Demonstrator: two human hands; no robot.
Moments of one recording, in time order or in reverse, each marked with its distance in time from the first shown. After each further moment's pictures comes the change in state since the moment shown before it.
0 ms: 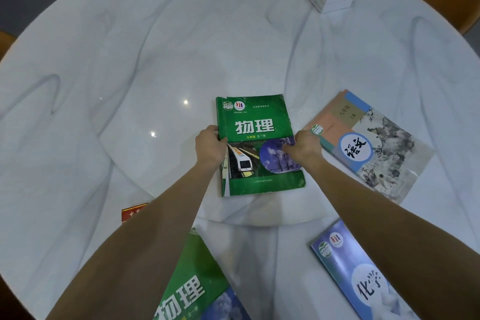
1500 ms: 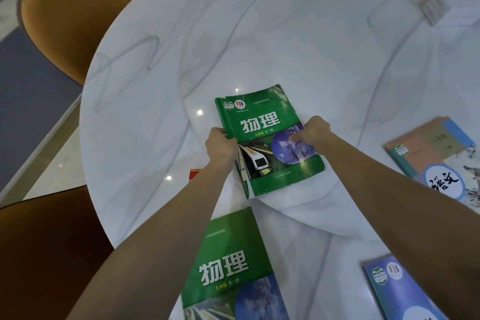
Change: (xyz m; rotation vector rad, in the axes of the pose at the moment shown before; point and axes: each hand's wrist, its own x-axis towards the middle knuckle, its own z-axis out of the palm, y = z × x) left_hand -0.030 -0.089 -0.084 -0.451 0.303 -0.463; right_hand -0.014 -0.127 0.062 -0.066 -0.262 -0.176
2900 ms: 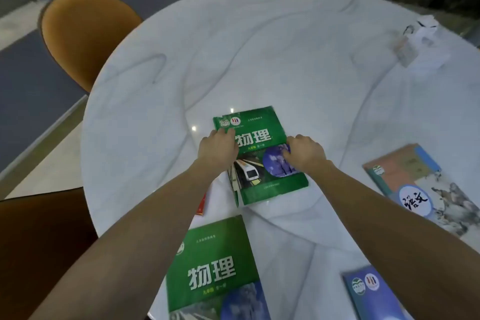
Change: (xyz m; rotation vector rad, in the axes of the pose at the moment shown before) left_hand -0.007 0.012 -0.025 0.951 -0.068 0.751; right_hand -0.031 0.008 -0.001 -0.641 0.161 -0.419
